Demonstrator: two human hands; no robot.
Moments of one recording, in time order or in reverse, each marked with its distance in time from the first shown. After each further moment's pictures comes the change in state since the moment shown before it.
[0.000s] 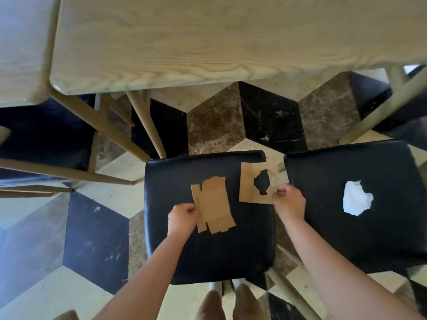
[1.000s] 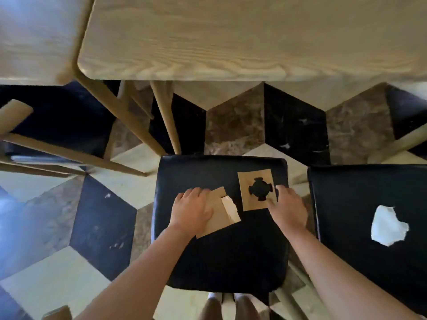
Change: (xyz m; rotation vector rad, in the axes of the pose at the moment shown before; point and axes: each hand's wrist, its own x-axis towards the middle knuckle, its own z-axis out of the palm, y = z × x) left_hand 0.021 0.007 -0.017 0.826 0.077 0.473; right_hand 0.013 -0.019 0.035 -0.477 -0.142 -0.334
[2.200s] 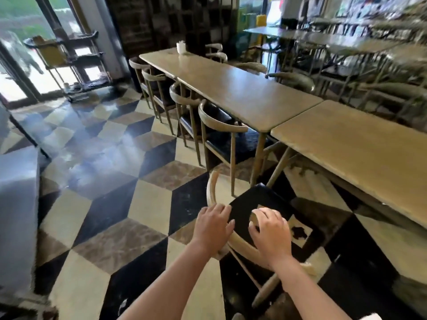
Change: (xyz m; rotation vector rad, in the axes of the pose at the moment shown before) left_hand -0.451 0.210 -0.051 -0.165 0.721 -0.591; right_hand -0.364 0.041 -0.158 -0.115 0.203 -1.280
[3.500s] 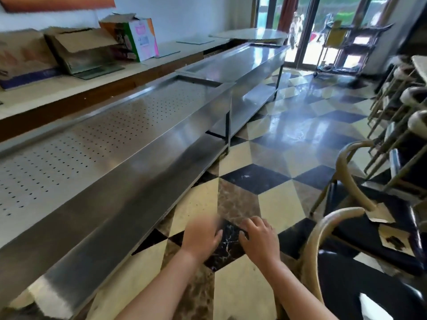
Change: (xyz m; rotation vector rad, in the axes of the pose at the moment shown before) left_hand -0.571 0.503 0.070 0.148 0.195 -1.206; right_hand -0.503 0.189 -0.184 0.216 -0.557 -1.133
